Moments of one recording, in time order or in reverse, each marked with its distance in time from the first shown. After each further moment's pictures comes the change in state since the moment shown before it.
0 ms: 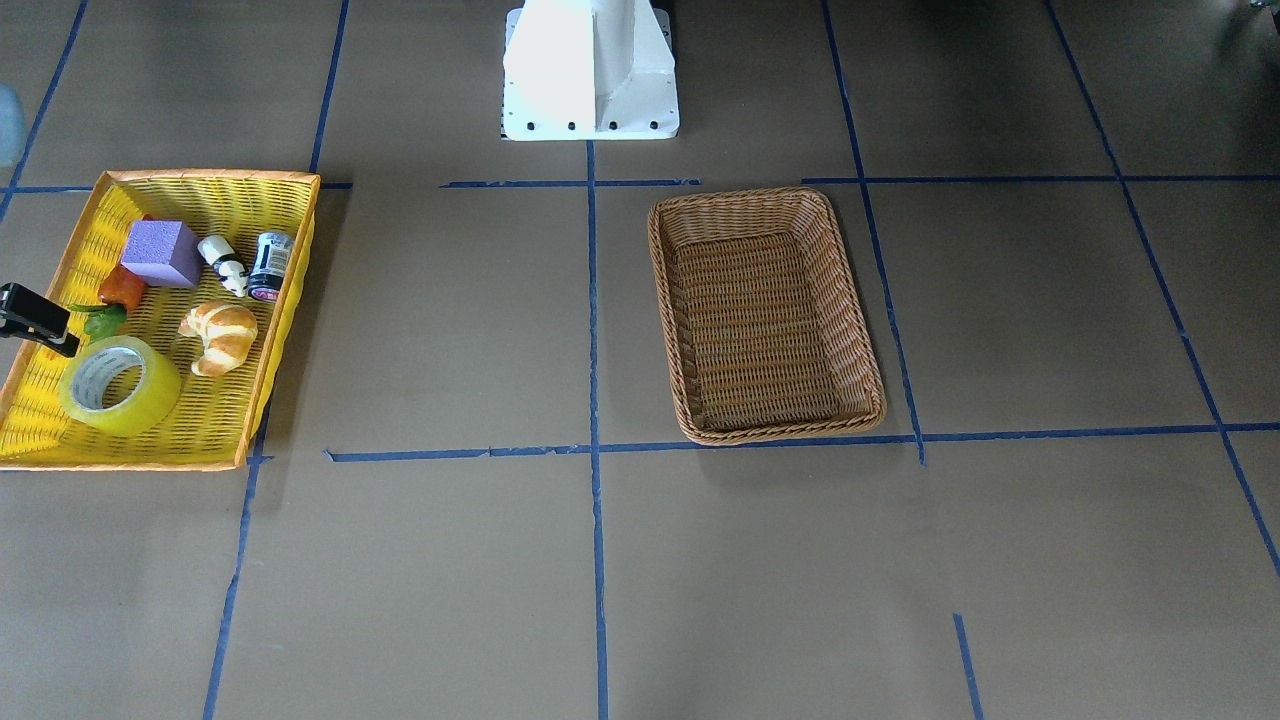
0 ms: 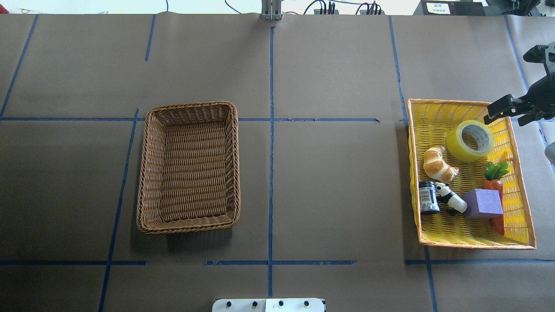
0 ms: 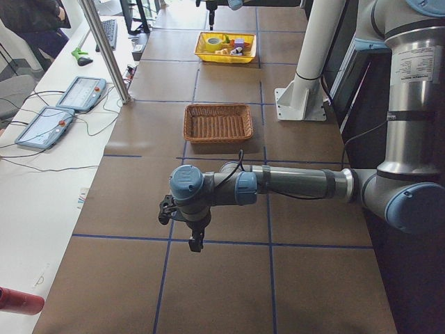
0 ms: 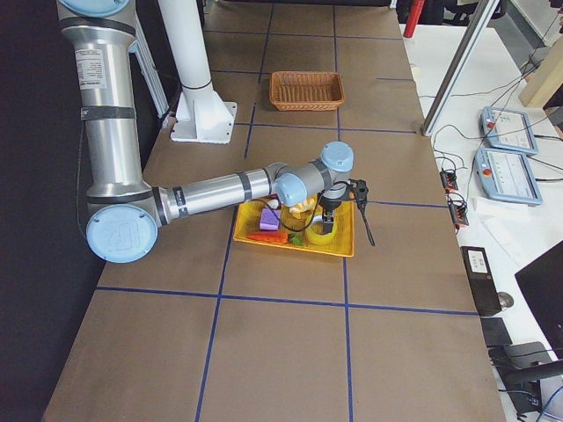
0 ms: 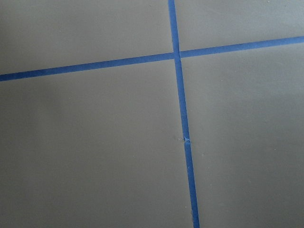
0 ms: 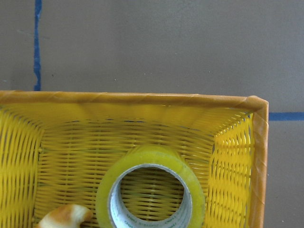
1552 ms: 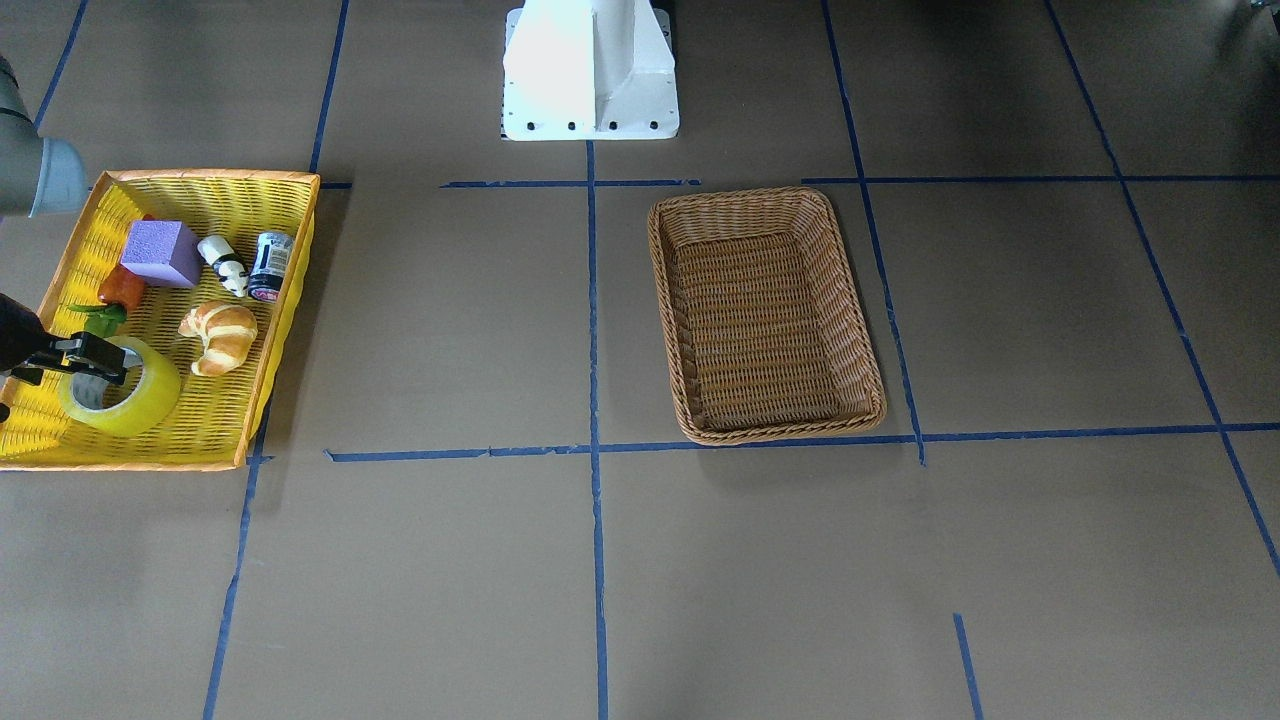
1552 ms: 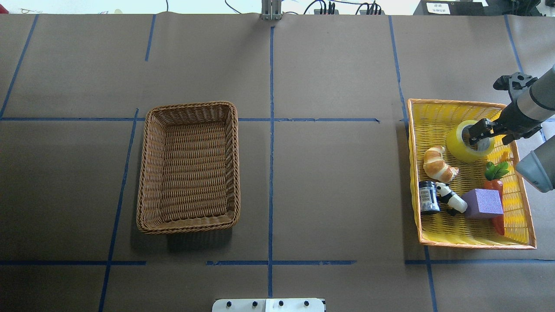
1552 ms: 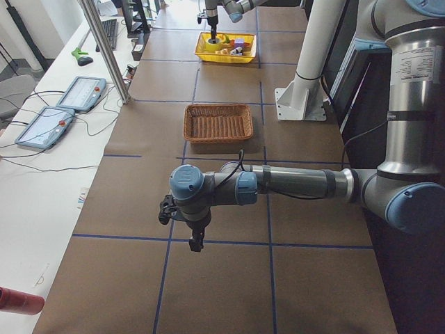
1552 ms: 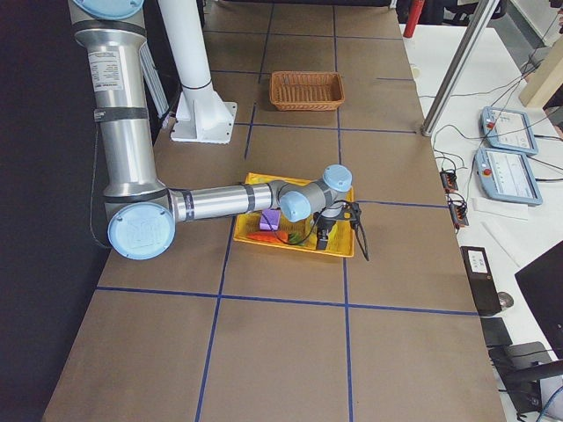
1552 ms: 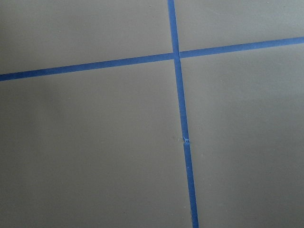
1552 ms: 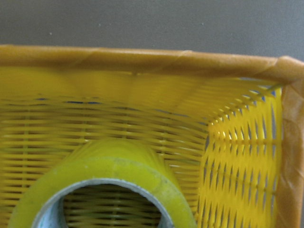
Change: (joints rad) left arm -0.001 0.001 -0.002 0.000 -0.001 -0.003; right arm -0.105 0.035 -0.157 0.026 -0.068 0.012
